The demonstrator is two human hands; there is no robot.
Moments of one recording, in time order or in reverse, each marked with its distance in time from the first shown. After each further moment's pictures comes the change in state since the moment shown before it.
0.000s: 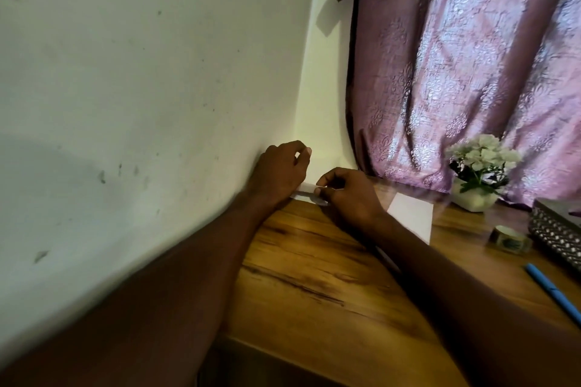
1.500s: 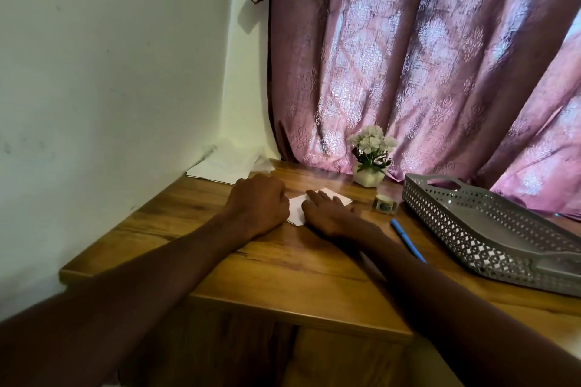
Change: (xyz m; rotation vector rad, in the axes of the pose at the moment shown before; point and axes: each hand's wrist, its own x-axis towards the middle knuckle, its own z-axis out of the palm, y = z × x) left_hand -0.091 0.102 0.033 0.339 -0.259 0.179; right_hand -0.080 0.031 -0.106 -0.809 -0.315 0.360
